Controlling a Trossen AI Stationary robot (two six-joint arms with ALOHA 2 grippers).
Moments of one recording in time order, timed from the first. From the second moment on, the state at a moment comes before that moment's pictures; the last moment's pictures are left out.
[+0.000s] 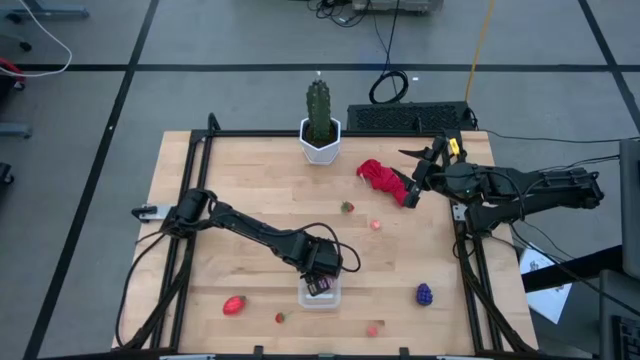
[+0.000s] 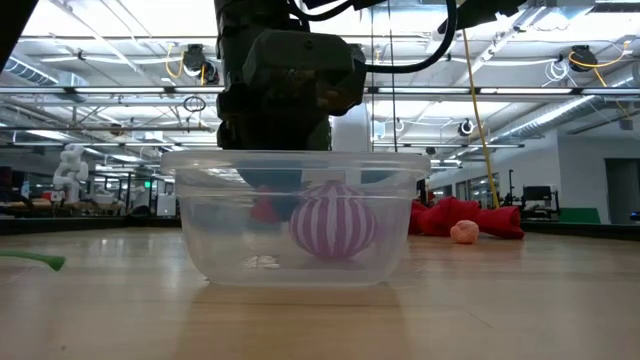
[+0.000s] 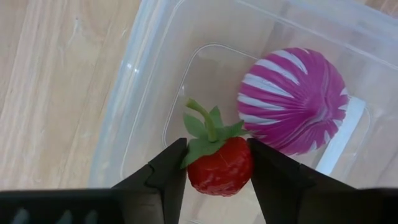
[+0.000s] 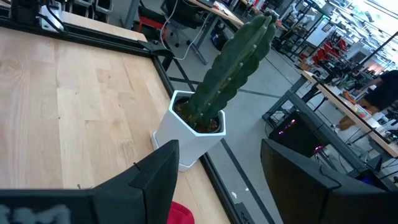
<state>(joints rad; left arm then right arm) -0.29 2.11 1.61 -0.88 -0.05 -0.68 0.08 0.83 0.87 -0.41 0.71 -0.26</state>
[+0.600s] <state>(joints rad) -0.29 2.05 1.61 -0.87 -0.04 -0.71 0.08 0.83 0.87 -0.41 0.71 -0.25</state>
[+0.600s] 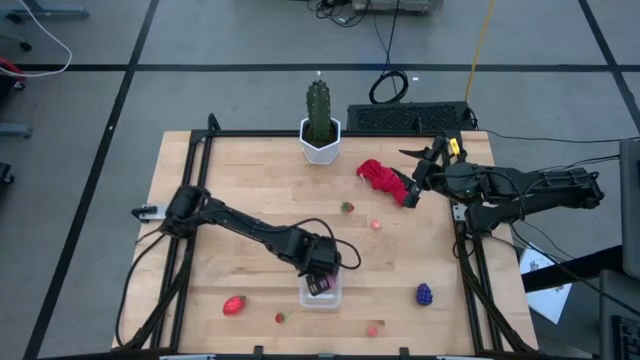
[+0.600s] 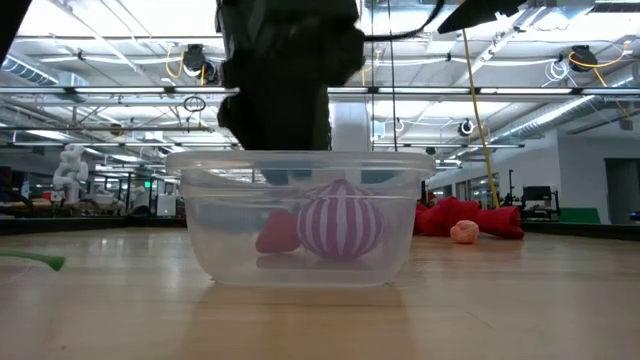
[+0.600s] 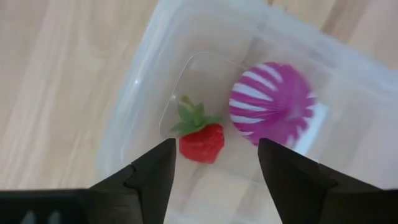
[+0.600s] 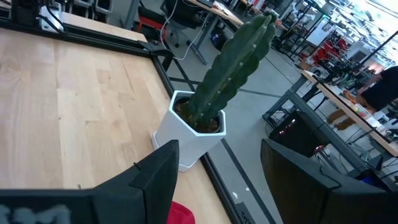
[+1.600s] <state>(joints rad) -0.62 1.80 1.40 -1.24 -0.12 -1.47 0.08 0.83 0.87 -0.47 0.70 -0.19</state>
